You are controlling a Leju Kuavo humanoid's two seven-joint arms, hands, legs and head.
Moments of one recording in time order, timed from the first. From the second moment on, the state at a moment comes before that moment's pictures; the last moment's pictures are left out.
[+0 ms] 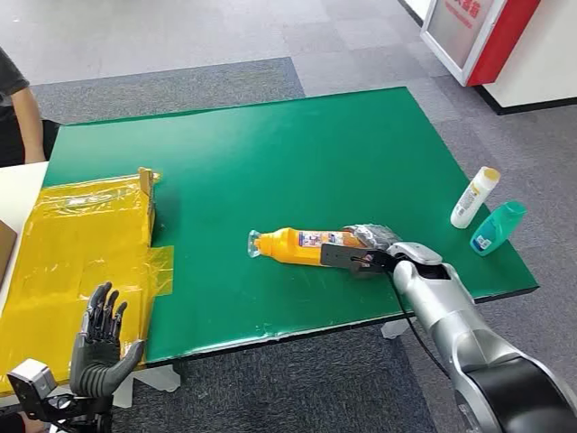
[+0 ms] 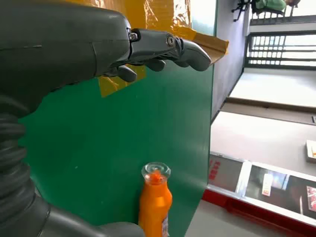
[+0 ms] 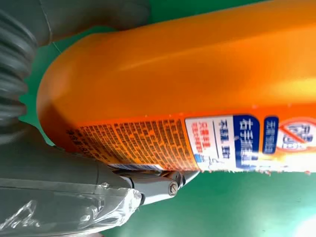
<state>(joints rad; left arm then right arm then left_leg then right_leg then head) 0.12 -0.18 0.13 -1.34 -0.16 -0.33 -0.70 -0.59 -0.15 0.18 -0.72 1.14 0.27 -0.13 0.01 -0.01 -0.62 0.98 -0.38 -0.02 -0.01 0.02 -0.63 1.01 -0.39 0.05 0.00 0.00</state>
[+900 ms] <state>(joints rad) 0.14 -0.22 0.04 -1.46 -0.09 -0.49 -0.52 -0.06 0.15 0.16 -1.56 0.49 0.09 -0.39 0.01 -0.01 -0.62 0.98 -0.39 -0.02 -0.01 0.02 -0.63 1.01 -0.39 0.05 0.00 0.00</state>
